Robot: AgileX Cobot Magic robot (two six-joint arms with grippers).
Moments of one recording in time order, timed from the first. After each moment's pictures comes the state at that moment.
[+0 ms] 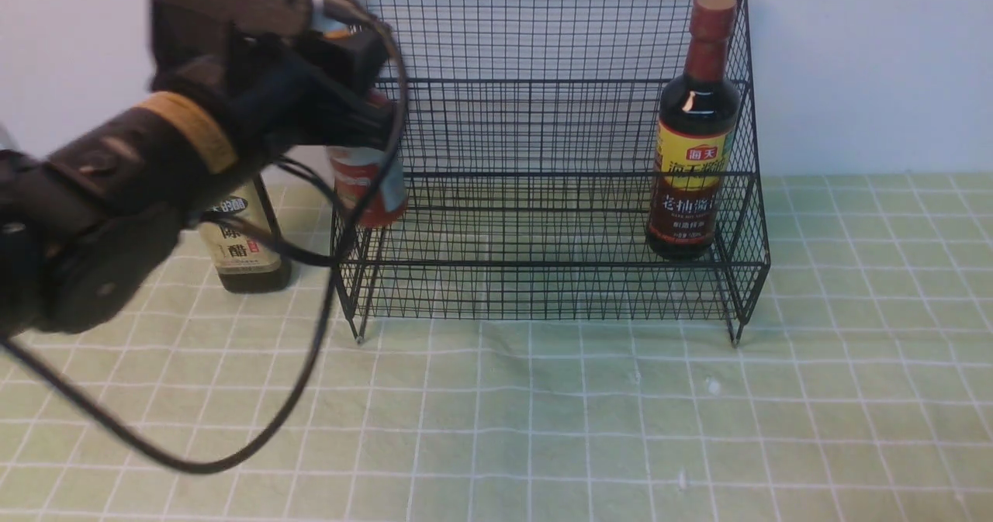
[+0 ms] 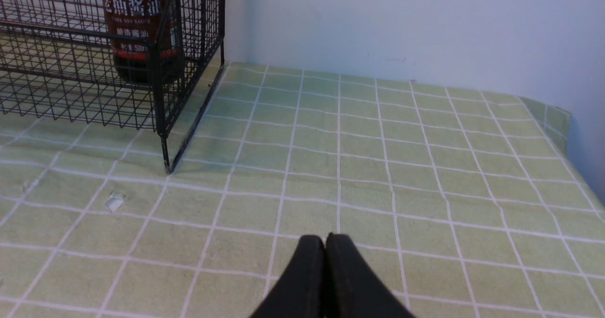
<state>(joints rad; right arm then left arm) -0.05 -0.01 0.02 0.10 0.39 -0.19 -0.34 1.45 -0.91 0.36 -0.43 -0.33</state>
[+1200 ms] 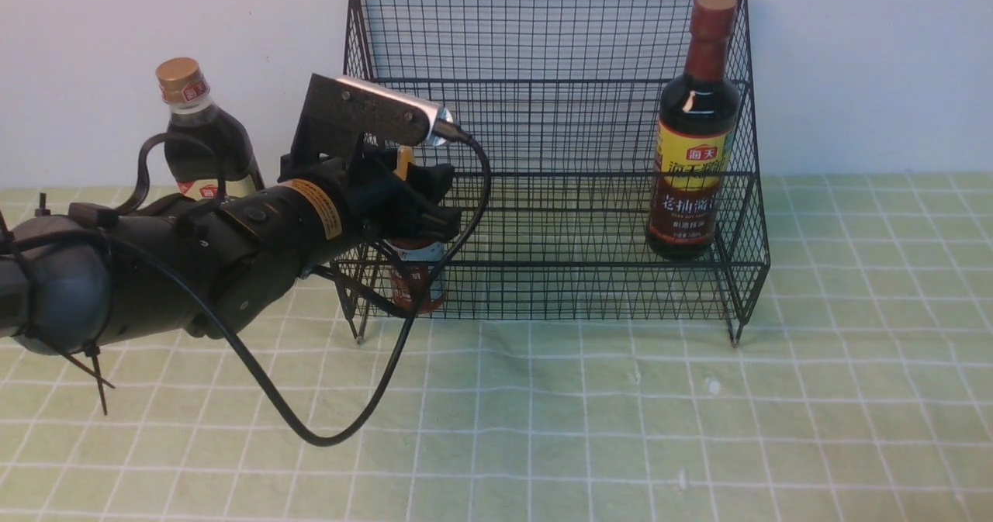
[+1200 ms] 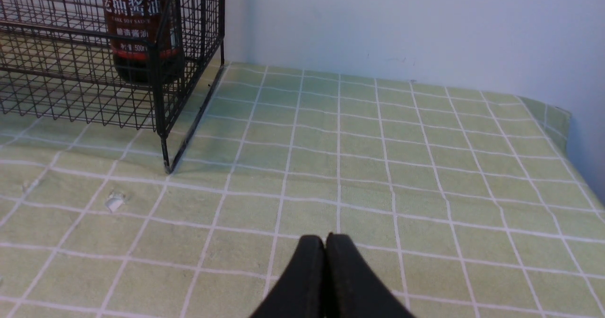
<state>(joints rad) -0.05 -0.01 0.02 0.10 0.39 -0.19 -0.35 1.71 -0.94 0.36 -0.37 -0.34</state>
